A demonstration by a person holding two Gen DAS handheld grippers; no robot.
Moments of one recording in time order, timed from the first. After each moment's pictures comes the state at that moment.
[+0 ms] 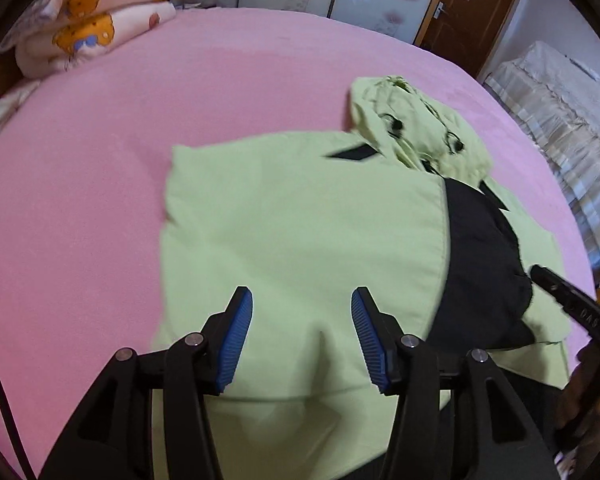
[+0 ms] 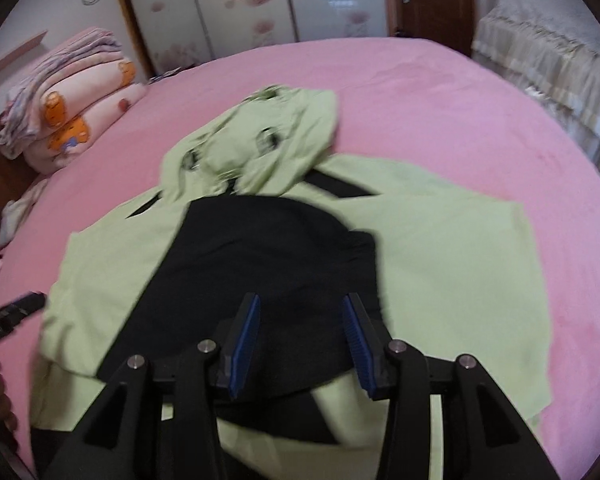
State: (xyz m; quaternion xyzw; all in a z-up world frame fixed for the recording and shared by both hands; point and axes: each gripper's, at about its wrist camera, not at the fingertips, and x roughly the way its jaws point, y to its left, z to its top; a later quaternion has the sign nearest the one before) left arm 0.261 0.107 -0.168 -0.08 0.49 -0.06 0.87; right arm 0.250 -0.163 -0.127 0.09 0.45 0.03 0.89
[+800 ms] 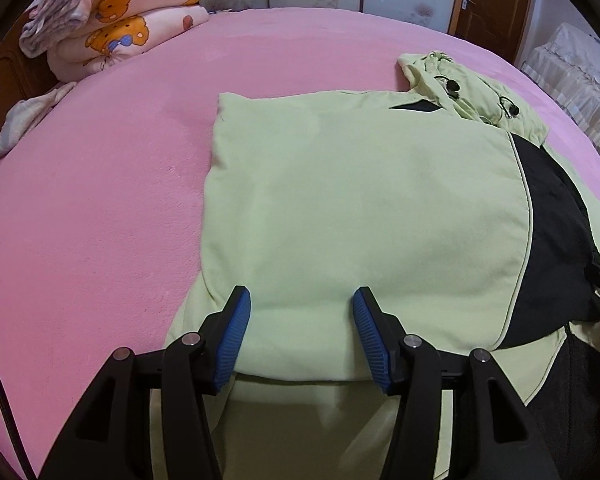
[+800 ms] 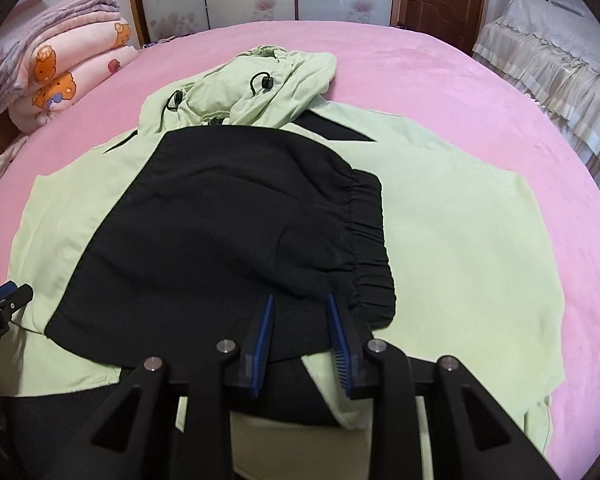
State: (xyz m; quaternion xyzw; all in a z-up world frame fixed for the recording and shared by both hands) left arm 0.242 0.127 -0.221 -0.02 0.49 0.03 0.87; right arm 0.233 -0.155 -0.172 0.01 0.48 -0.02 0.88
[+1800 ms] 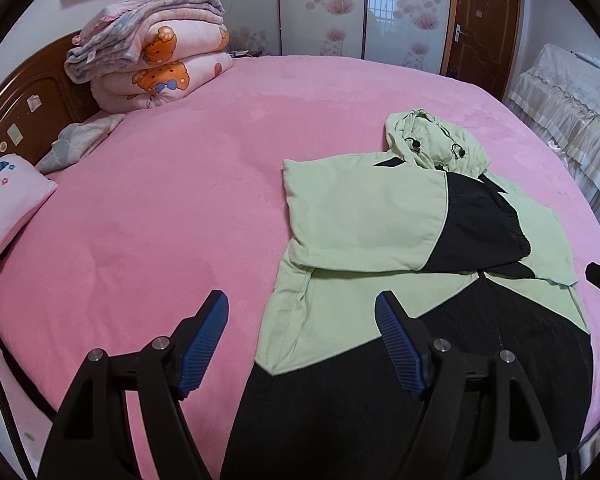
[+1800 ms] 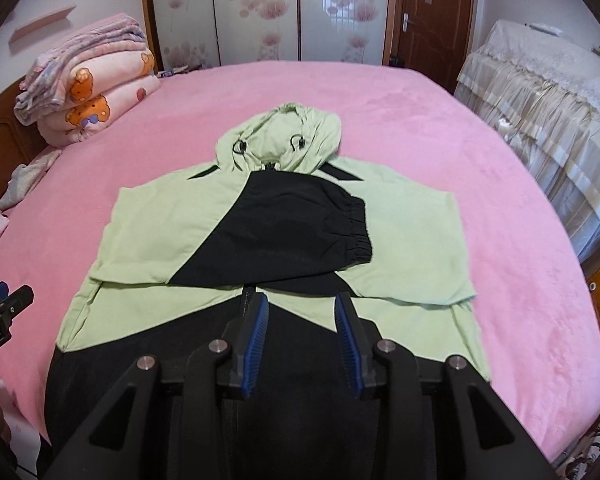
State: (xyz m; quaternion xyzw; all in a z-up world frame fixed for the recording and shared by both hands) left arm 0.076 0.160 -0.070 -0.01 0.43 0.04 0.90; right arm 0.087 -0.119 -0.032 0.01 0.42 -0.02 0.91
